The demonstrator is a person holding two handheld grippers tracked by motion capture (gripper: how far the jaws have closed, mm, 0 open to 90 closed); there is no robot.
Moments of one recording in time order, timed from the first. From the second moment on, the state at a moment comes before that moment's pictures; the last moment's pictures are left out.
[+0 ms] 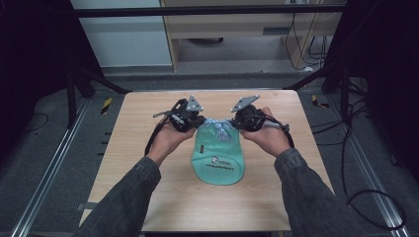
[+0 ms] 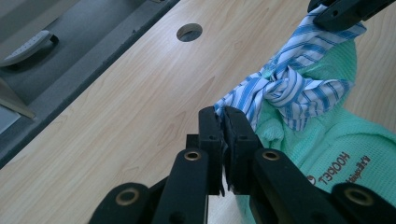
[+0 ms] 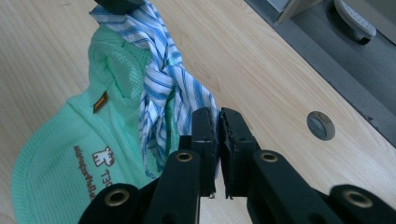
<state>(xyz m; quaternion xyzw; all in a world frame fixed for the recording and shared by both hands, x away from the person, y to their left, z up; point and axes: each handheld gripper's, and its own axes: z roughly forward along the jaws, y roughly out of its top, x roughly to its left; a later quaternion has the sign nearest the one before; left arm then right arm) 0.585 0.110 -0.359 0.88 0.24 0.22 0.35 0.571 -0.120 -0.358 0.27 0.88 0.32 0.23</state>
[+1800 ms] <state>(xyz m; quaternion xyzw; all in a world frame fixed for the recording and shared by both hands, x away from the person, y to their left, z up) 0.556 0.119 -0.381 0.89 0.22 0.22 0.34 0.546 -0.115 -0.381 0.25 0.89 0.33 0.22</state>
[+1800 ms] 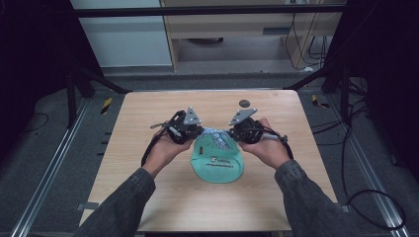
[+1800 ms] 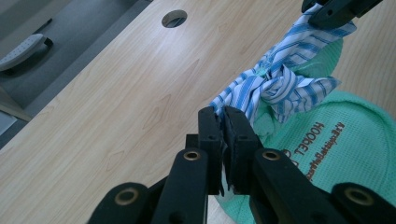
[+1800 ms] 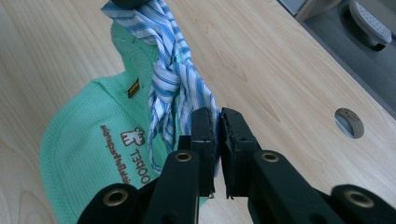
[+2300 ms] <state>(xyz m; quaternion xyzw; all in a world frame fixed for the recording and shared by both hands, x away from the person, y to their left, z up) 0.541 0.122 -0.393 0.89 0.21 0.21 0.35 0.532 -0.116 -0.393 0.24 0.89 0.32 0.22</state>
